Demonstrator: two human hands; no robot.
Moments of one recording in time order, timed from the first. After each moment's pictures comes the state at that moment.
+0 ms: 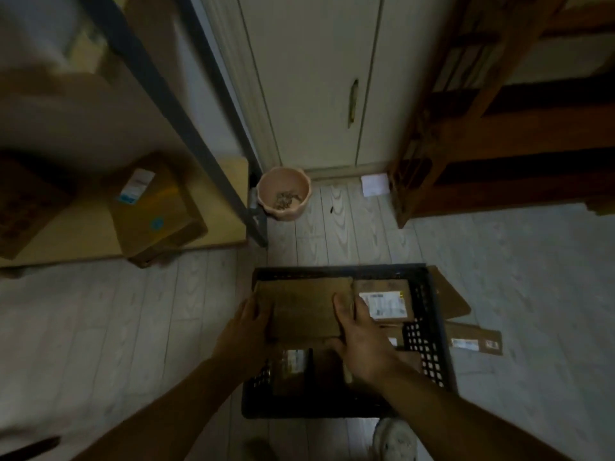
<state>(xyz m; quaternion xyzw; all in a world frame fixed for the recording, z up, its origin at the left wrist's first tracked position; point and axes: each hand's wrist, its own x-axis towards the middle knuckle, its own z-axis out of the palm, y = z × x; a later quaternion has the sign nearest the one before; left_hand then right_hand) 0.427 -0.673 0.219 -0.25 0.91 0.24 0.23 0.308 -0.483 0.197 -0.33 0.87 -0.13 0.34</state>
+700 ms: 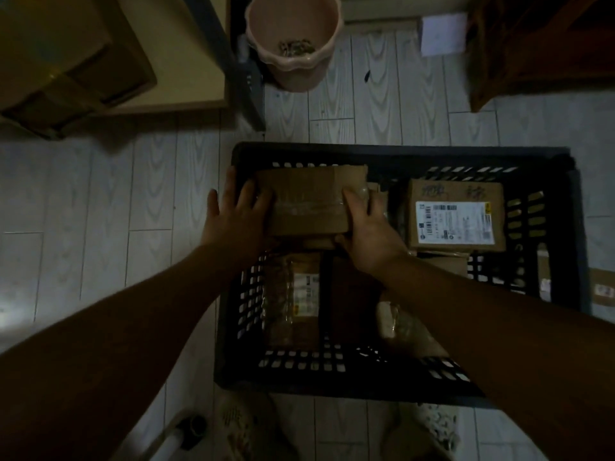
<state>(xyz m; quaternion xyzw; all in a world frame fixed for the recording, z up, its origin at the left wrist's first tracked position) 0.413 -0.744 -0.035 -0.21 0.96 0.03 0.20 0.284 -0.554 -0.061 -0.30 0.88 -0.18 0.33</state>
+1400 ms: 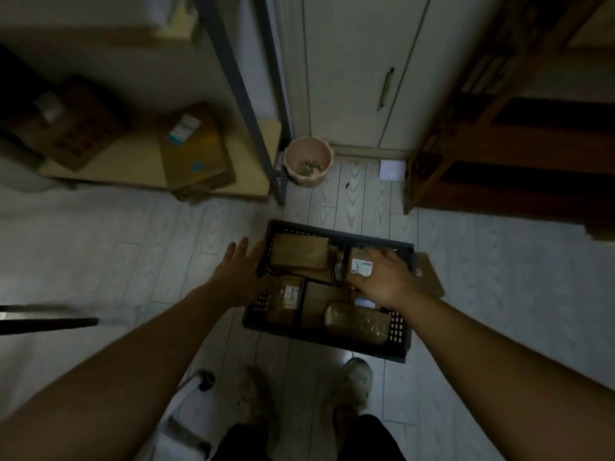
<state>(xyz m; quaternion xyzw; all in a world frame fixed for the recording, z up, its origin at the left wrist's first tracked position) 0.463 -0.630 0.337 -0.39 0.86 0.26 0.23 0.264 -0.432 0.342 -0.29 0.86 -0.13 0.40</state>
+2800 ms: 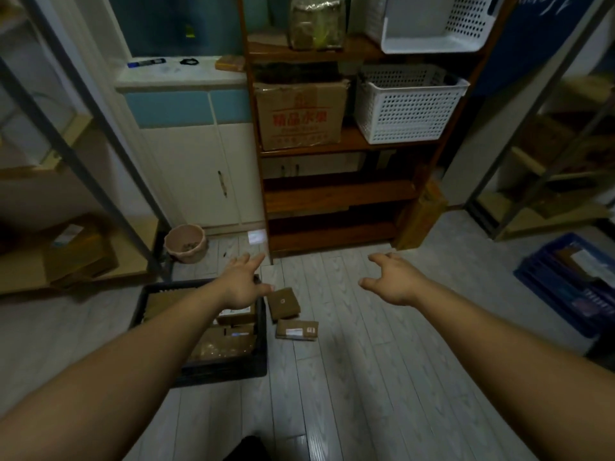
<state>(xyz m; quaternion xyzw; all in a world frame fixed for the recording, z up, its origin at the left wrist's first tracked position) 0.329 -0.224 0.526 -0.22 0.93 0.25 0.17 0.200 0.052 0.571 -0.19 0.95 -0.12 0.23</state>
